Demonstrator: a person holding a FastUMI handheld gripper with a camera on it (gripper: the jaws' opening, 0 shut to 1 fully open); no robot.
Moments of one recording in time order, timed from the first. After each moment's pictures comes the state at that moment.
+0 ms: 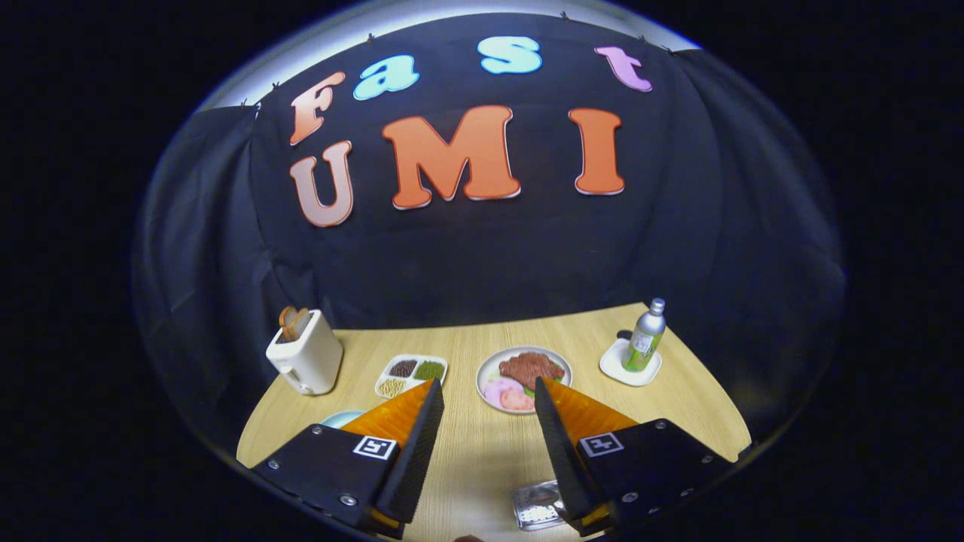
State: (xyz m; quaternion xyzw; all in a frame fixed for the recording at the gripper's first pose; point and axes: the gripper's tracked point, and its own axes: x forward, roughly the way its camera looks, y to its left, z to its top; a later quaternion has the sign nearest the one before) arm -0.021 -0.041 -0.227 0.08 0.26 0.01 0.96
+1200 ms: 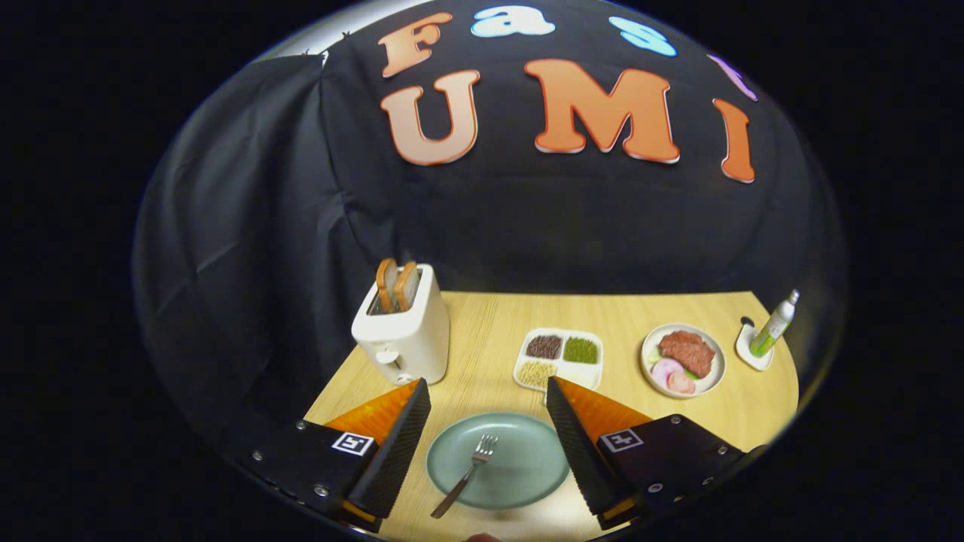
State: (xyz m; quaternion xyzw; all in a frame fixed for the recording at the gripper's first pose) arm -0.018 0.243 -0.299 0.06 0.40 0.14 0.90
